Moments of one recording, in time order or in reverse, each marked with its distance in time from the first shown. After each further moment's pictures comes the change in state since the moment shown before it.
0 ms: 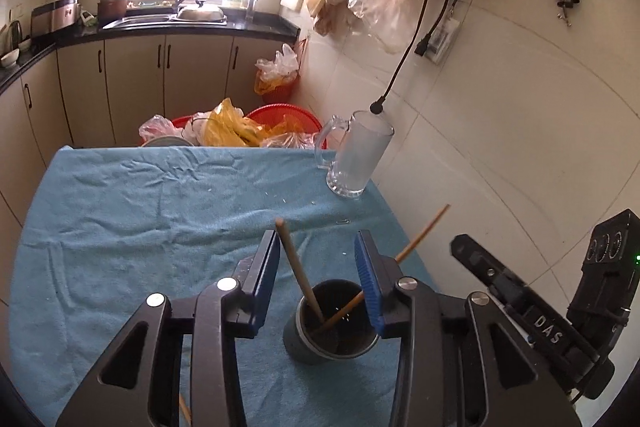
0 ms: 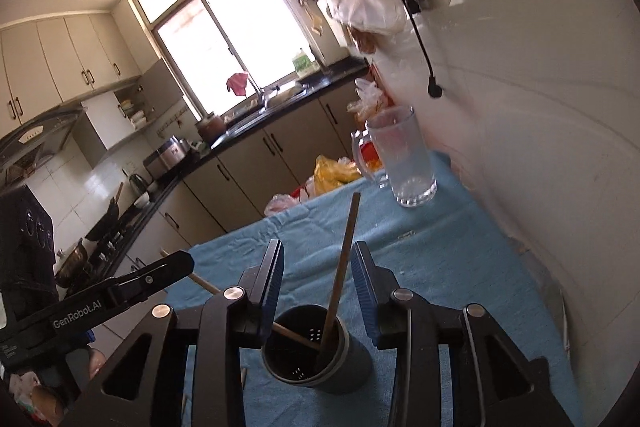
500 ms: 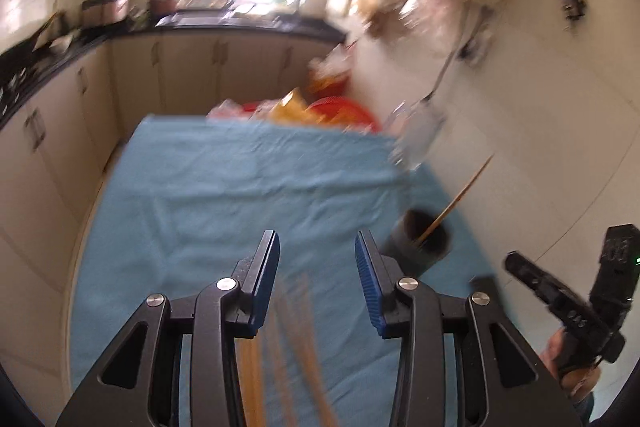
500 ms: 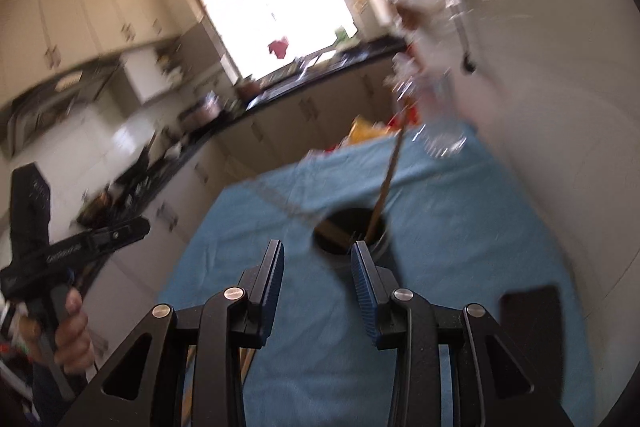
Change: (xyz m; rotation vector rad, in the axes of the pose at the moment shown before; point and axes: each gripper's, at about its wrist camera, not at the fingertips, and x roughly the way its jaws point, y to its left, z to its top) left arm -0.100 0.092 -0.078 -0.052 0.019 0.151; right arm -0.040 0.034 -0.082 -0.131 0.131 0.101
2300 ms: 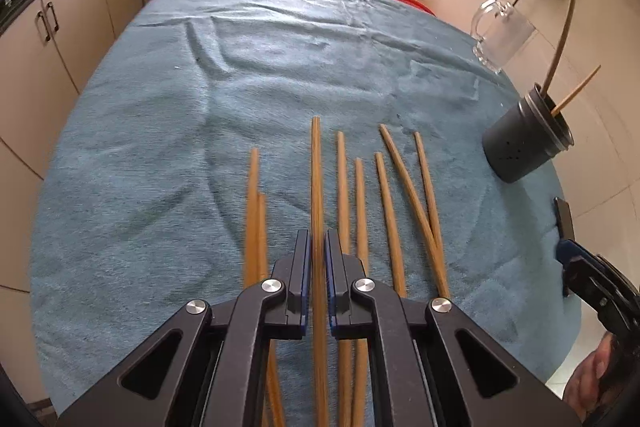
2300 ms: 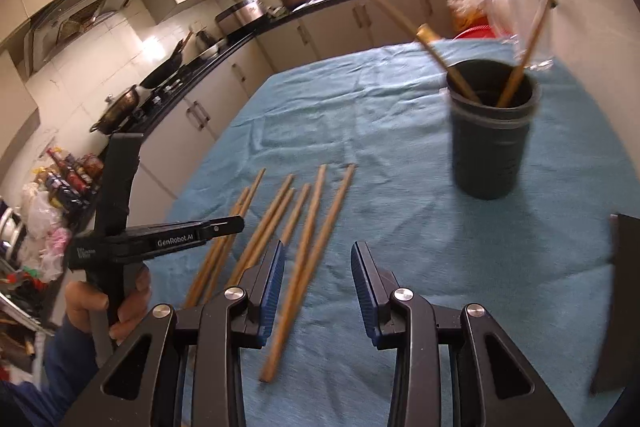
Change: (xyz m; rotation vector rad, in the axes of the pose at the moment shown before) left arm 0.082 0.085 -0.087 -0.118 0.303 0.068; right arm 0.085 0.067 -0.066 -0.099 0.308 0.124
